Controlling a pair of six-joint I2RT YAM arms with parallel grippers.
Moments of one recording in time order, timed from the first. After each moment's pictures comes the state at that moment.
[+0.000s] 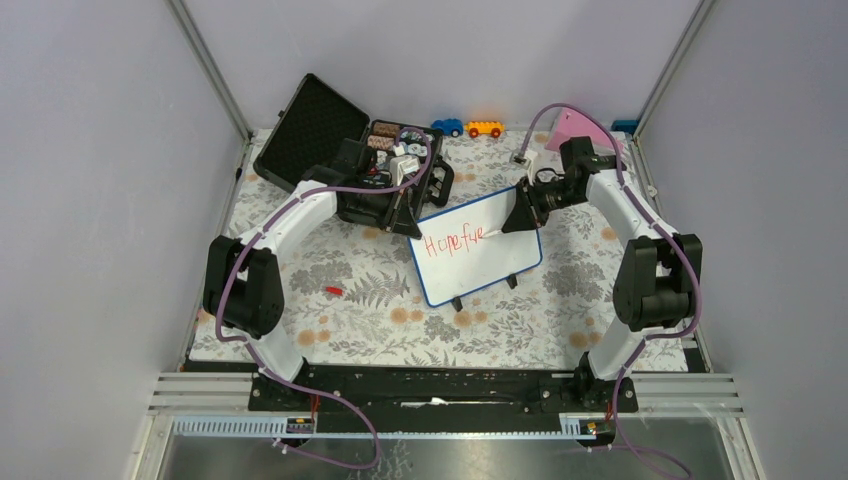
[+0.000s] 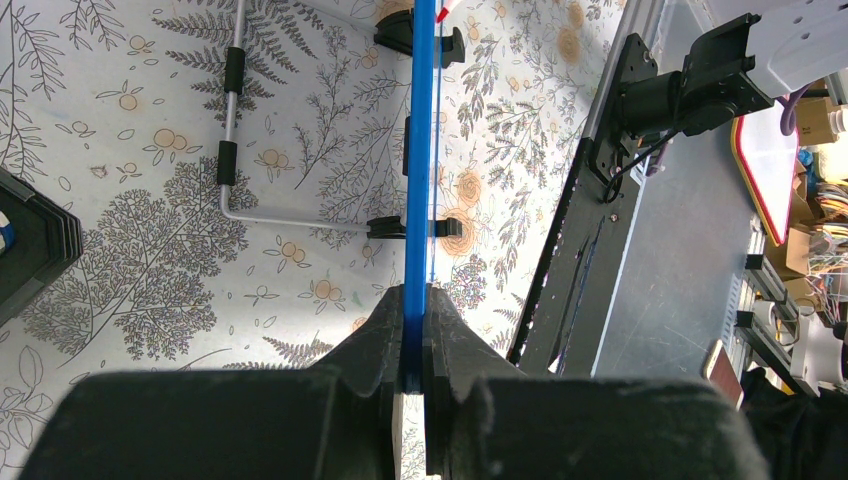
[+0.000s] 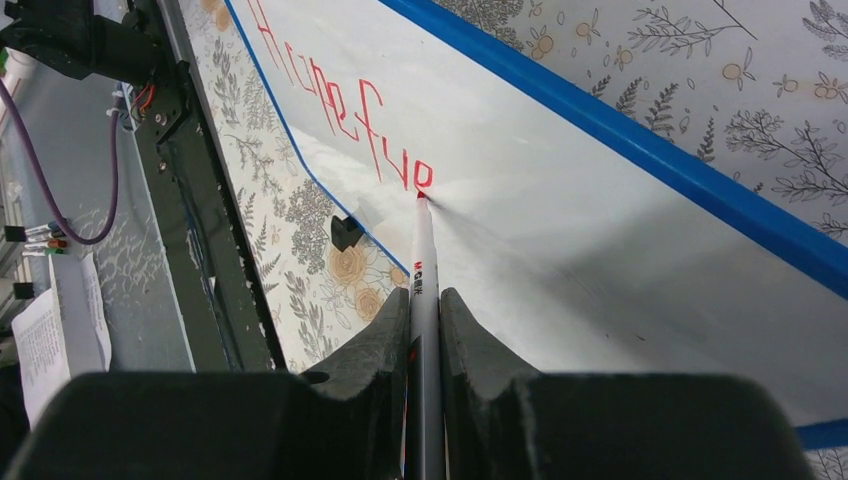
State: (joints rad) left arm -0.36 1.71 1.38 -0.68 0.94 0.15; right arm 0.10 1.73 1.40 -0.95 -0.98 -0.60
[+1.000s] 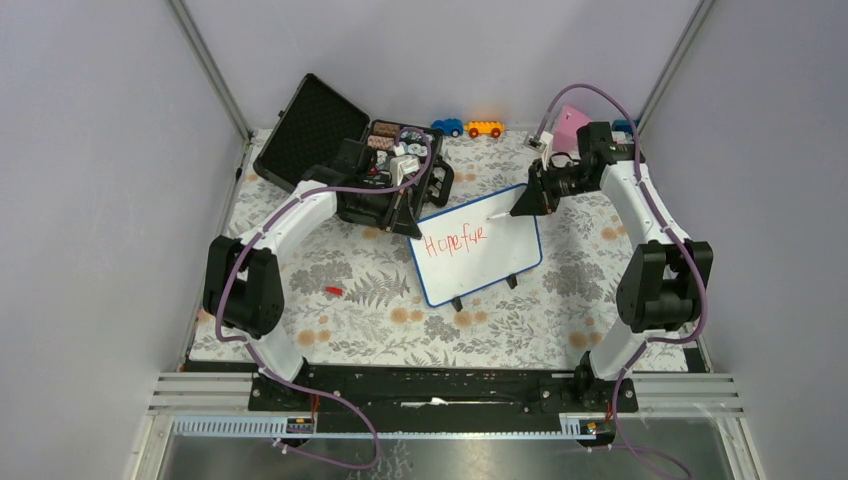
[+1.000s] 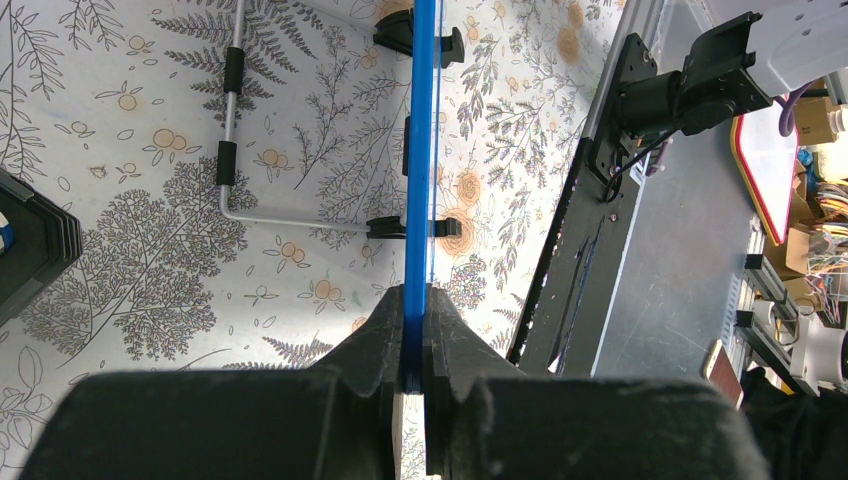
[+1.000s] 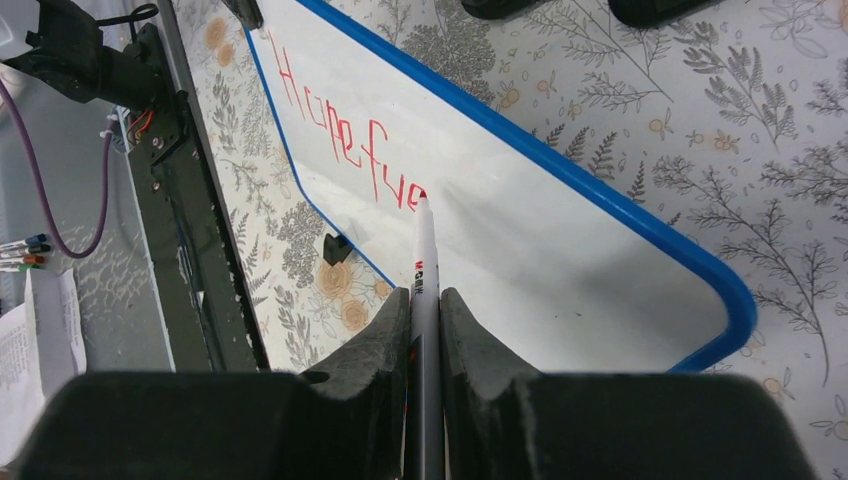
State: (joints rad) left arm -0.36 1.71 1.38 -0.68 0.94 0.15; right arm 0.04 1.71 1.50 -1.02 -1.02 -0.65
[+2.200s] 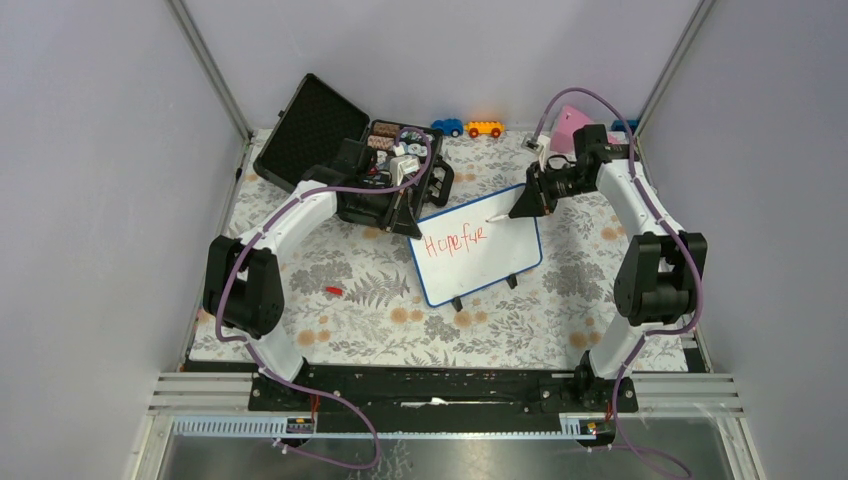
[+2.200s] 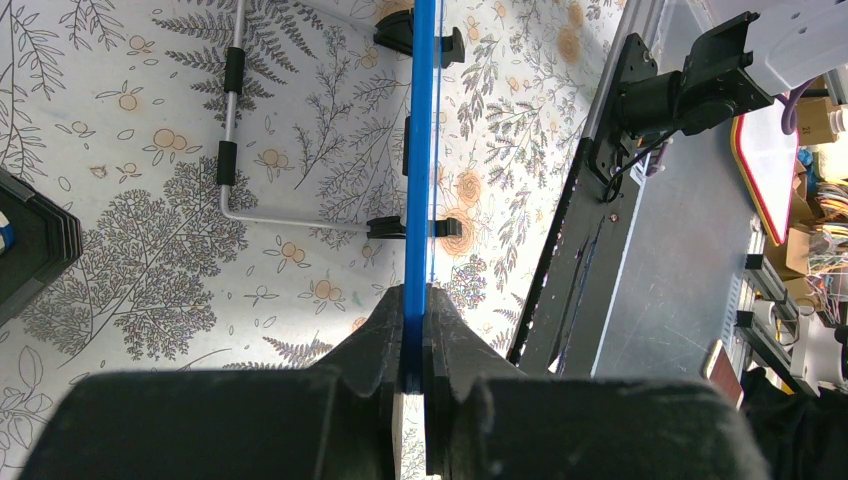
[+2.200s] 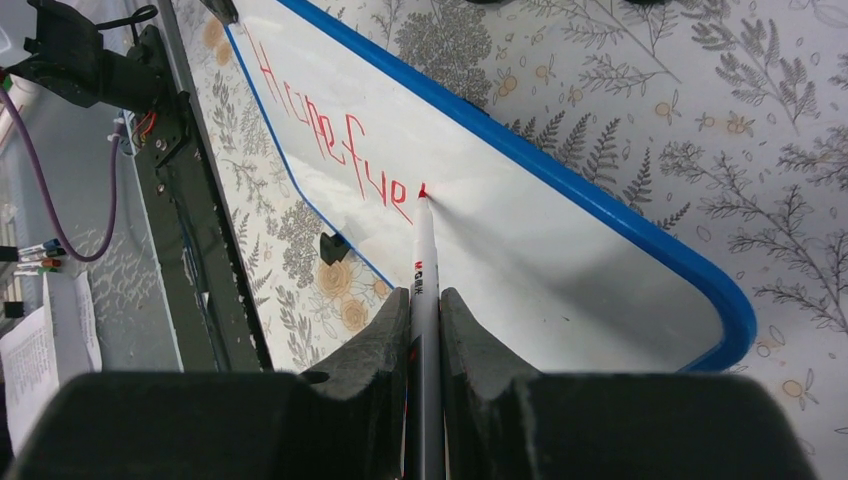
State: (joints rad) left arm -0.36 1.71 1.38 -0.68 0.94 0.15; right arm 0.04 1.76 1.52 -1.00 -1.02 -0.63
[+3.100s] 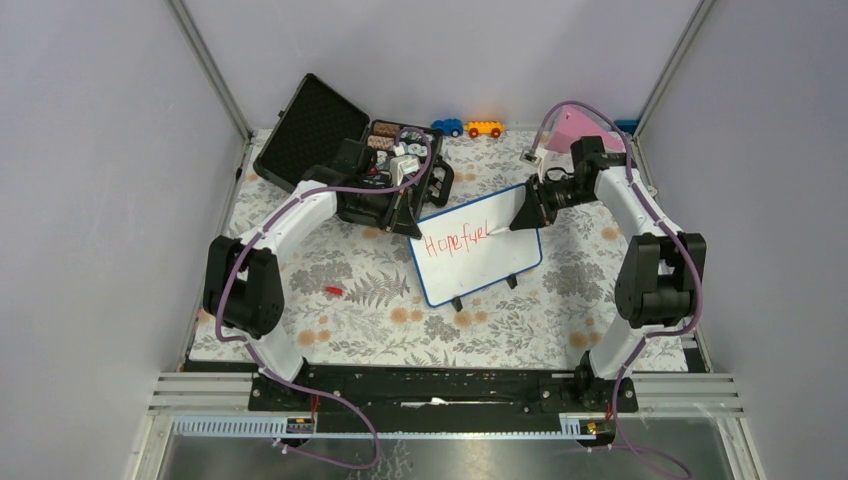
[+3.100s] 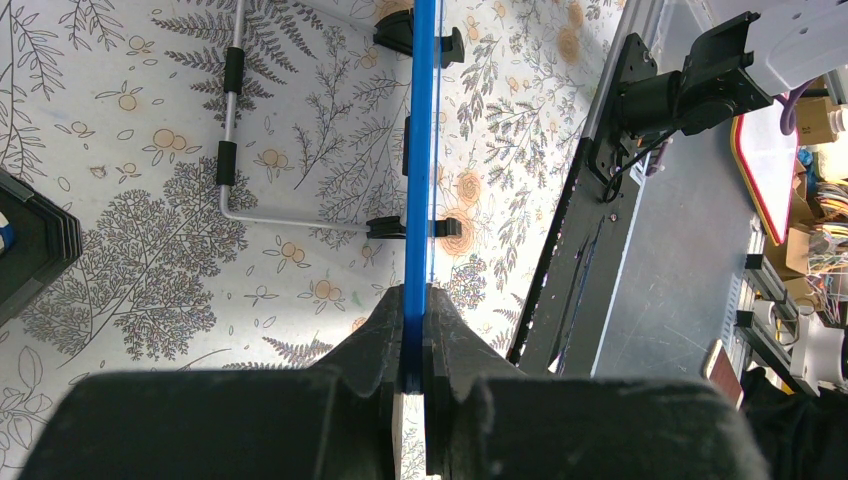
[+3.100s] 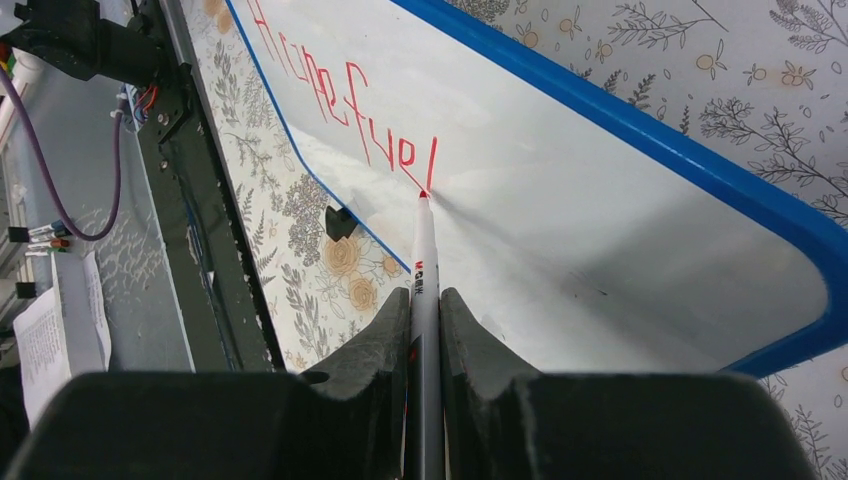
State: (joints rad) left arm -0.36 1.71 1.38 -0.68 0.94 0.15; right arm 0.04 1.75 1.42 -1.01 -1.01 -0.67
